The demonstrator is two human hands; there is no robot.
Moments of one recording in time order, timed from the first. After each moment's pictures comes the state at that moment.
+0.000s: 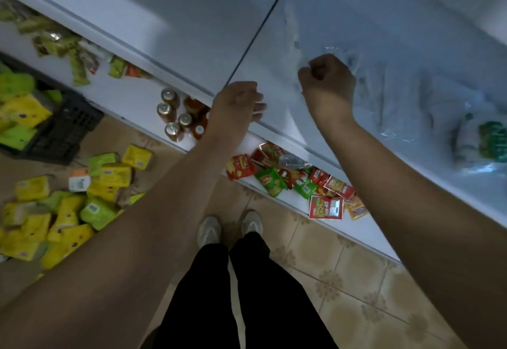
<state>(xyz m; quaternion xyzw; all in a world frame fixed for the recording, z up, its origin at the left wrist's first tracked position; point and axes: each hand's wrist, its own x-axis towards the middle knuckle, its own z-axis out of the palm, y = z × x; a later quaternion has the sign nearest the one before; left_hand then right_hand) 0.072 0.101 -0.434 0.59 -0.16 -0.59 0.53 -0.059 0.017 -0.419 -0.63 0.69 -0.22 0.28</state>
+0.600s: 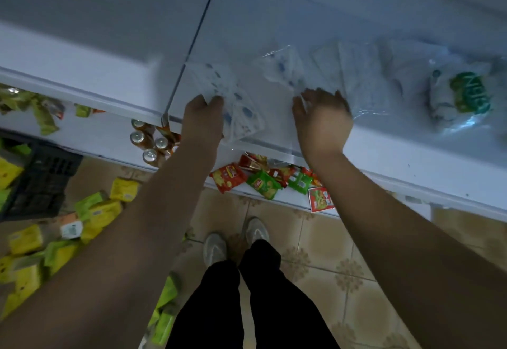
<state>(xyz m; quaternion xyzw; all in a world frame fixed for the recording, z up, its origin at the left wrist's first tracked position) 0.037 0.079 -0.452 0.71 -0.20 -0.53 0.43 -0.145 0.049 -0.473 -0.69 0.69 -0.21 -0.03</state>
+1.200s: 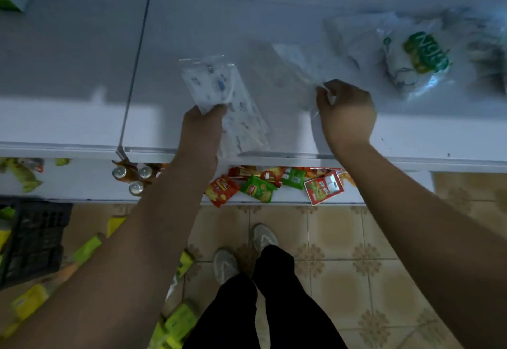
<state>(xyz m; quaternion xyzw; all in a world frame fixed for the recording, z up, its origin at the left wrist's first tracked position) -0.023 0.063 -0.450 0.65 -0.24 -0.60 0.41 -0.243 0.054 -0.466 -0.58 0.78 -0.21 0.02</state>
